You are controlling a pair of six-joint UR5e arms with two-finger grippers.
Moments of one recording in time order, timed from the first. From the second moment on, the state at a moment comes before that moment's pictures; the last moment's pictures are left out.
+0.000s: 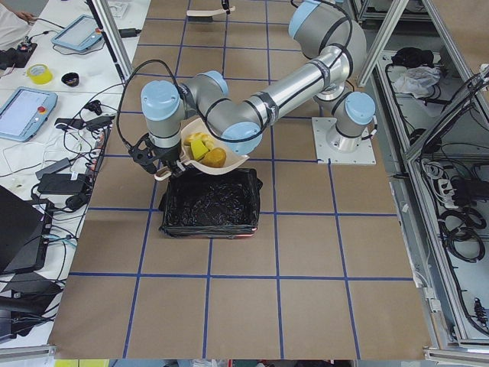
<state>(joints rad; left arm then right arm) -0.87 -2.15 -0.99 -1.44 1.45 -0.08 1.24 -1.20 1.73 -1.93 -1.71 -0.33</state>
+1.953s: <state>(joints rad) -0.70 -2.08 -1.22 -1.10 0.67 0.67 1.20 -1.18 1.74 -1.92 -1.70 -0.40</state>
